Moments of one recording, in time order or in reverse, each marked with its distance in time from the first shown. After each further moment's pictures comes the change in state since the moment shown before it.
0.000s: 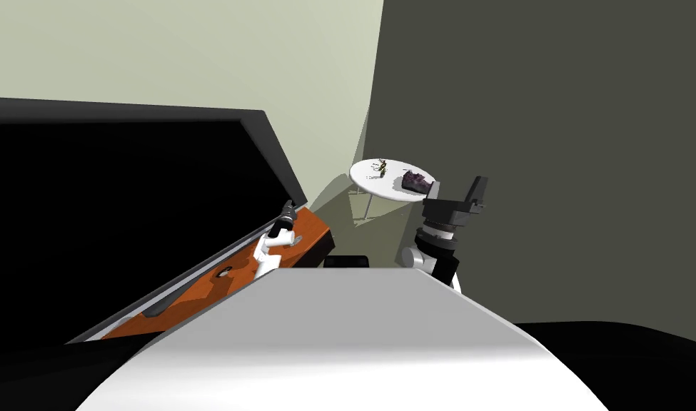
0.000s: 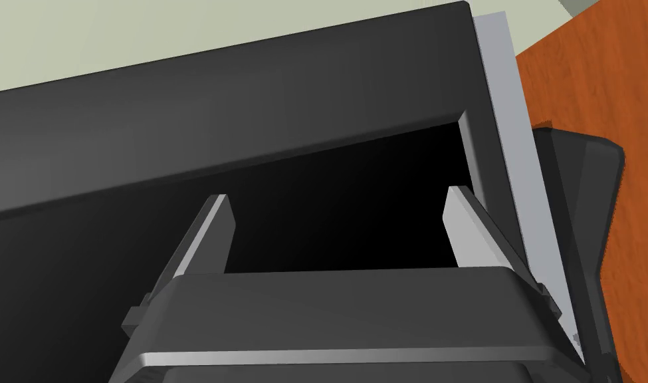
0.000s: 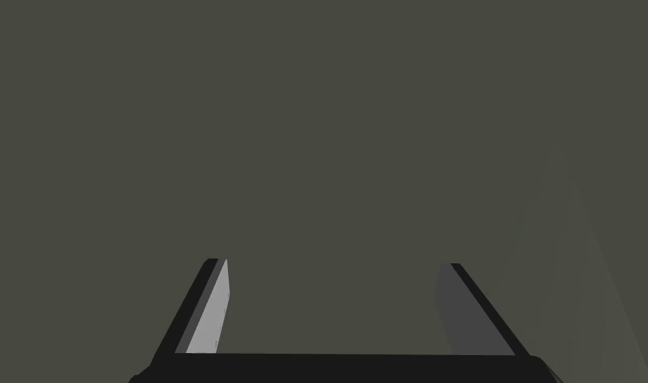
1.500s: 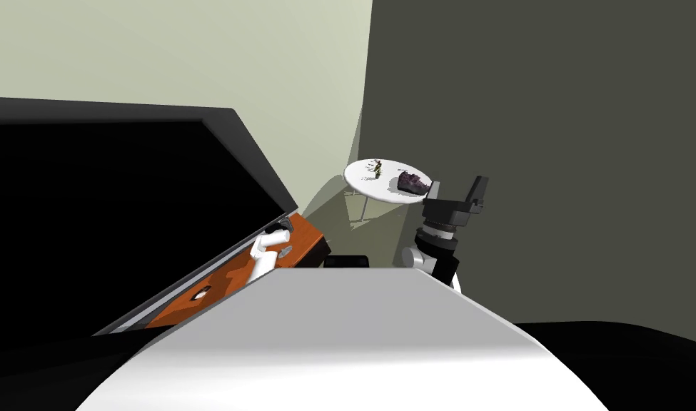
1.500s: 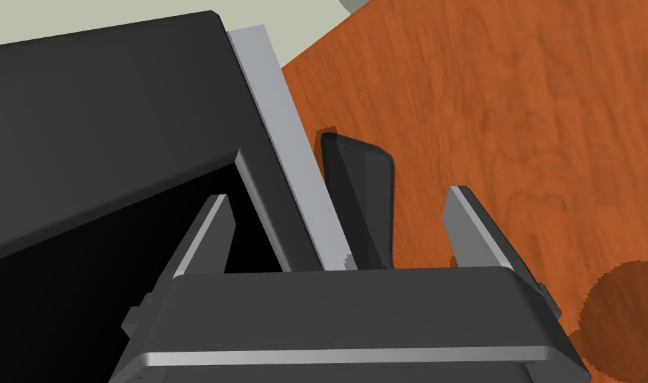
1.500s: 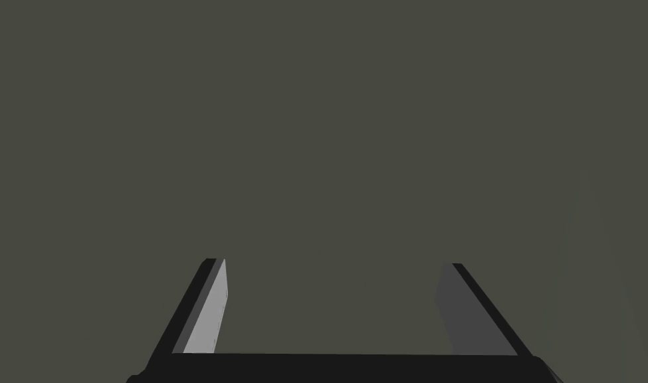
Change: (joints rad) left arm -0.084 0.044 0.106 0.232 0.097 0.384 0.056; right arm 0.000 0.000 0.000 0.000 0.000 0.000 0.000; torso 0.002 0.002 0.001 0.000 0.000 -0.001
